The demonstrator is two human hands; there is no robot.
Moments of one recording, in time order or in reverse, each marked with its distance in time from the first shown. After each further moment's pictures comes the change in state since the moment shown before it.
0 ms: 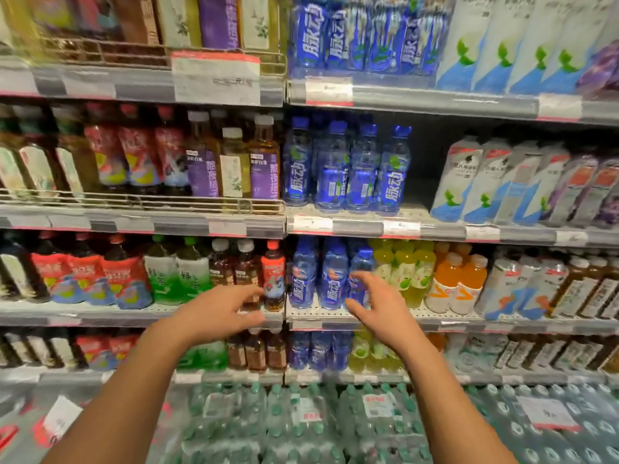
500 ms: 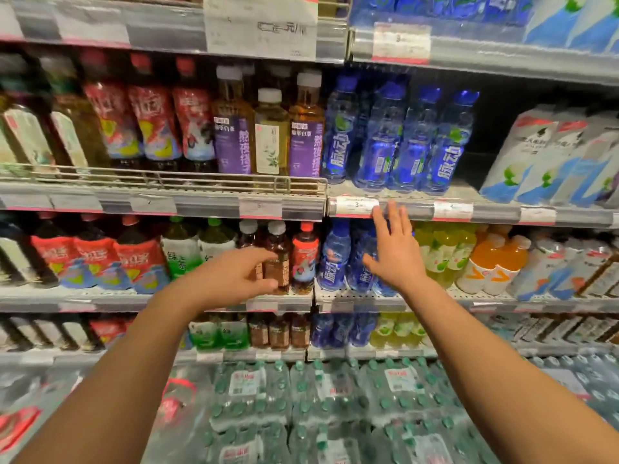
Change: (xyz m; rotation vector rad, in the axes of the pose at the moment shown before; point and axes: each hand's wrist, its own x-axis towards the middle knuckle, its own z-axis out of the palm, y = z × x) left_hand 0.036 -0.089 -0.048 -0.012 0.003 0.082; right_hand 0.121 -0.018 0.056 -0.523 0.125 0.033
